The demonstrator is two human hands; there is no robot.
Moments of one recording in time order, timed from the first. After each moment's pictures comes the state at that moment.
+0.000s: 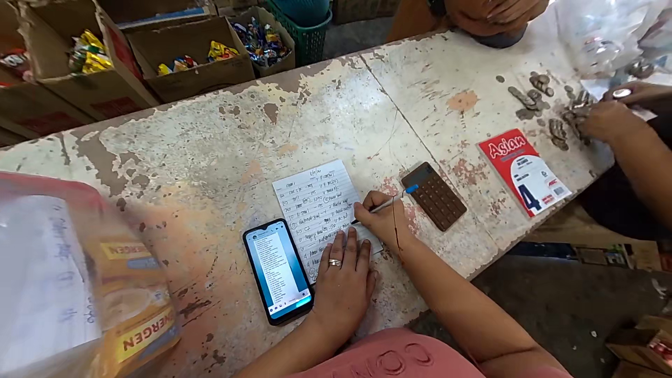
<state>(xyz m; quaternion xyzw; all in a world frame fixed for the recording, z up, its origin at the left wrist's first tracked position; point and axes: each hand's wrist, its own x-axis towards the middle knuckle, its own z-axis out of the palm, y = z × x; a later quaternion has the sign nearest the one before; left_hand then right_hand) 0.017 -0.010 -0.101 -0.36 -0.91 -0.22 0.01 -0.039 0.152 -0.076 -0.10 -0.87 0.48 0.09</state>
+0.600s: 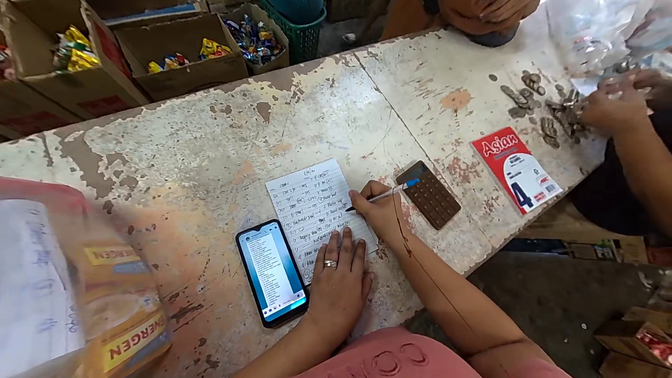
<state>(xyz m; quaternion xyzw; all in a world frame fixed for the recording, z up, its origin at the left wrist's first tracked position) 0.018 -0.010 -0.102 -0.36 -0.91 -0.20 0.02 -0.047 0.153 -0.080 -0.12 -0.83 0.53 0.14</state>
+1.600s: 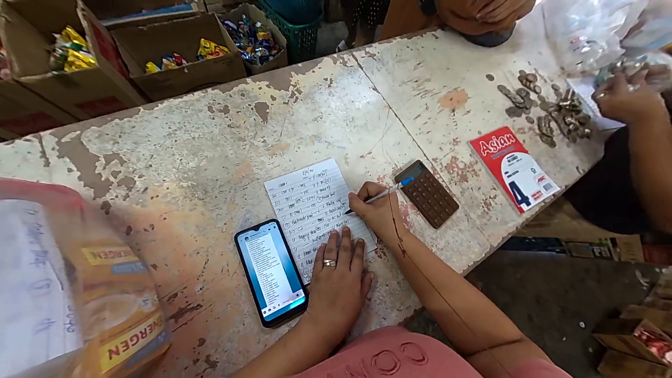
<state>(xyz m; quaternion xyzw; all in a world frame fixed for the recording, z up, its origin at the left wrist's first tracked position) 0.017 -0.010 -0.101 -0.36 -0.91 -0.20 0.01 -0.052 0.157 -0.080 -0.10 -0.86 0.48 0.12</state>
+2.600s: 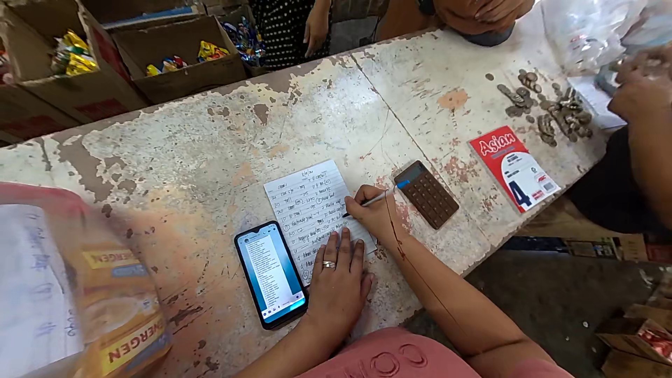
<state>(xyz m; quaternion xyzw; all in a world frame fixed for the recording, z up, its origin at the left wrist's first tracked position) 0.017 -0.010 -0.101 -0.36 -0.91 -0.20 0.01 -0.051 0.156 -0.080 -0.09 -0.87 0.48 0.10</state>
